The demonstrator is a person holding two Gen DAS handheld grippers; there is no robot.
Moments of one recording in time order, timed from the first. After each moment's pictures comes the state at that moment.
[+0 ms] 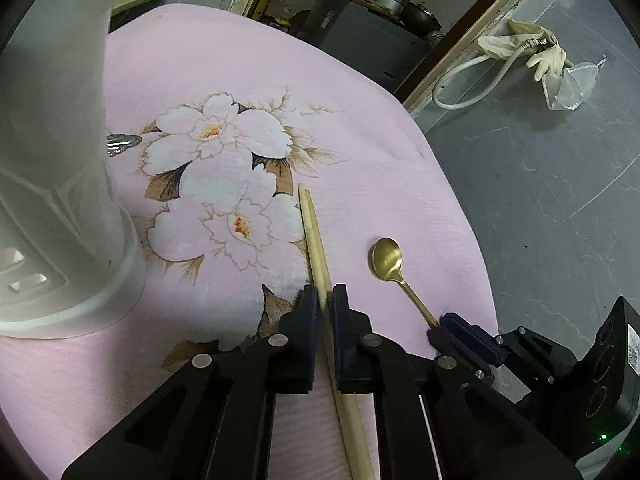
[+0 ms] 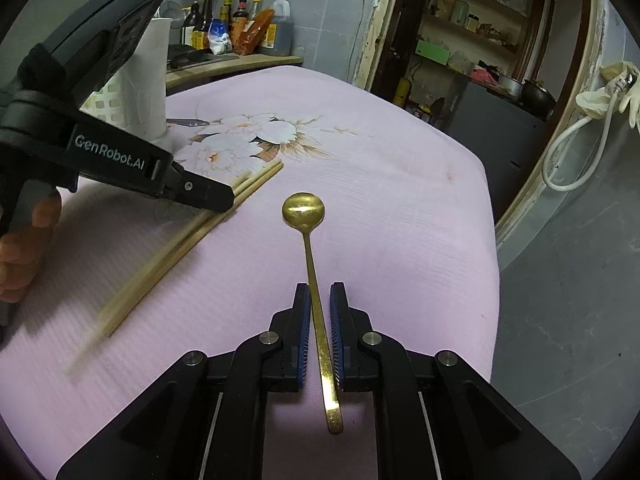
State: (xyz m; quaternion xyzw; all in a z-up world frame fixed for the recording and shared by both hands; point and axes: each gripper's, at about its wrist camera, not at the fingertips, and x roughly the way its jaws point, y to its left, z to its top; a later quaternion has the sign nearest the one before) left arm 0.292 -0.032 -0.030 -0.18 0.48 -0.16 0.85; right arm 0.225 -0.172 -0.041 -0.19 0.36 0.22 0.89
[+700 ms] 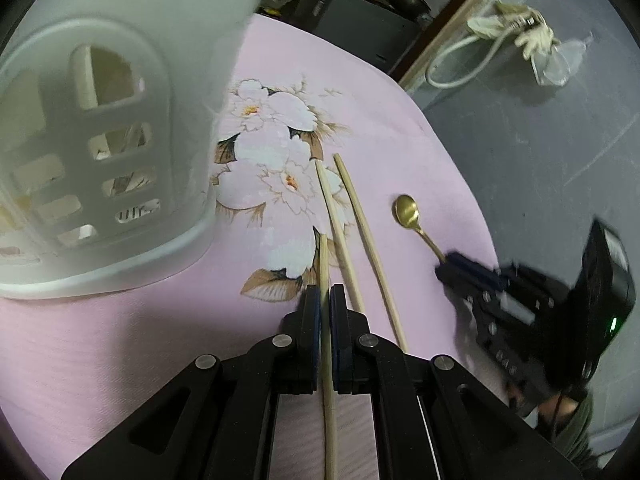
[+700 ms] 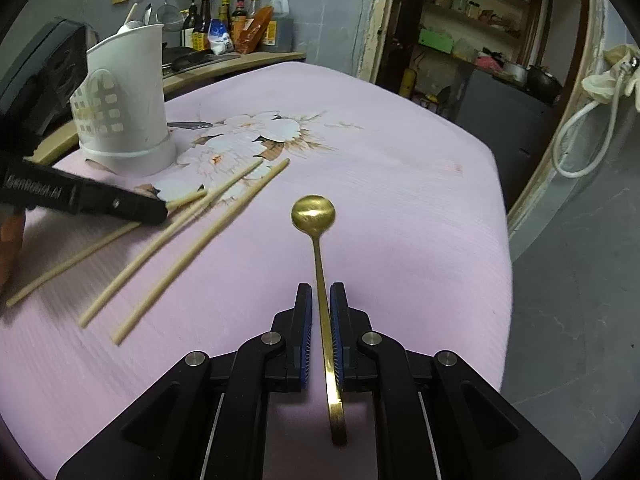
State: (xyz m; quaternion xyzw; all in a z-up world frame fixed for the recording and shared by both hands) left arm 0.264 -0.009 -0.024 -0.14 0.50 -0.18 0.84; right arm 0.241 -0.169 -0.040 -0.16 0.39 0.25 0.87
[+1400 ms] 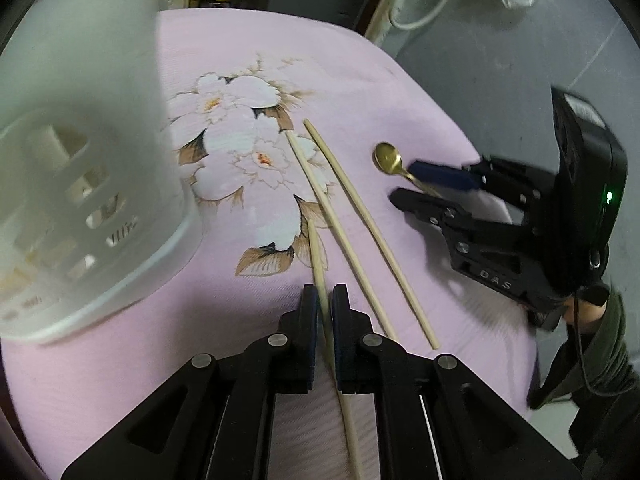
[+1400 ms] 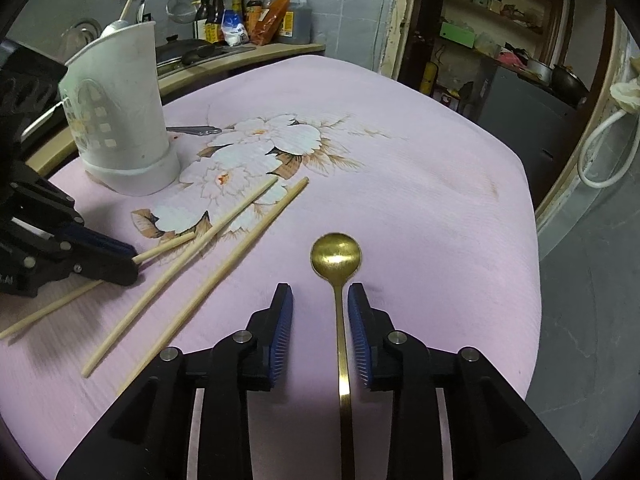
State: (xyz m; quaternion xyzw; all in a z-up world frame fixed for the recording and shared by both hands) left arm 0.254 -0.026 -0.017 -0.01 0.54 -0.23 0.81; right arm 0.265 -0.142 -0.040 -0.18 0.40 0.27 0.86
